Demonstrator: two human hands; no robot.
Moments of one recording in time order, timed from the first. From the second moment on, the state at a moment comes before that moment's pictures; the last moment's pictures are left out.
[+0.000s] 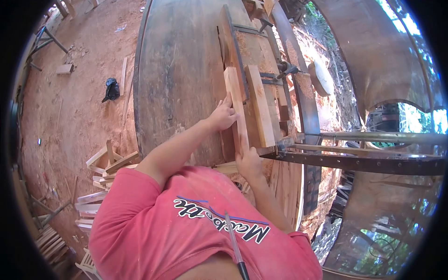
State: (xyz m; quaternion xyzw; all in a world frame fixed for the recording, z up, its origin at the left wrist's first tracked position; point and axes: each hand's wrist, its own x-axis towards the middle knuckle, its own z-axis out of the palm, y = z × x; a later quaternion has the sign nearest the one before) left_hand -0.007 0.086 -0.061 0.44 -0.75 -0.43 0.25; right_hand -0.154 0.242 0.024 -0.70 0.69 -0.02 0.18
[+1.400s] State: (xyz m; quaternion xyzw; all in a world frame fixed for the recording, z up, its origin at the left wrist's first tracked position) left_hand 0.005 0.025 -0.058 0.46 -0.73 -0.45 0.22; right_hand -0.136 0.172 0.031 -0.70 0.69 0.05 0.17
